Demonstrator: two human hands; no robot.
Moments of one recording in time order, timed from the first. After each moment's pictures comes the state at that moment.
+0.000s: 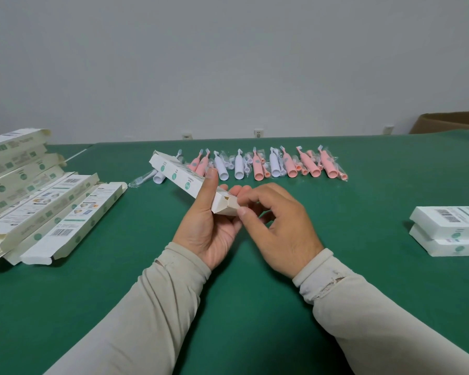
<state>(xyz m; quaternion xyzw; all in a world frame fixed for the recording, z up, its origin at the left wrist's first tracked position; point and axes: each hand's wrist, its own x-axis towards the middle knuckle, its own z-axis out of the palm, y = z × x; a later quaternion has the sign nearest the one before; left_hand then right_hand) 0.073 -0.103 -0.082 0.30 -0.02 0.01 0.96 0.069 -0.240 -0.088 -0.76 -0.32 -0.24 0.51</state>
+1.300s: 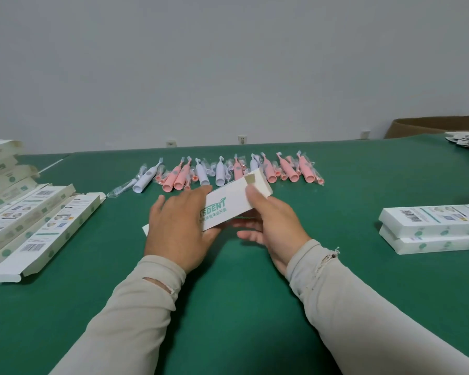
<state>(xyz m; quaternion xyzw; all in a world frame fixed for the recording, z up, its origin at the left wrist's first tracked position) 0.065 -0.084 -0.083 0.95 -0.02 0.27 0.12 0.091 -0.255 -0.085 -0.62 -0.07 0.07 0.78</state>
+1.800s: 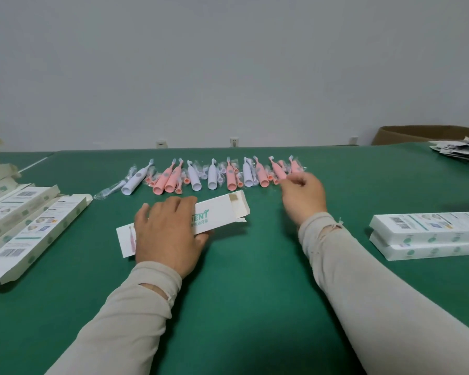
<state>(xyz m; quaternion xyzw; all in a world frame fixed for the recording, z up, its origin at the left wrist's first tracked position) 0.068 -0.087 -0.087 0.96 0.05 0.25 0.06 0.157 -0.303 -0.068 -0.76 0.09 -0.17 0.63</state>
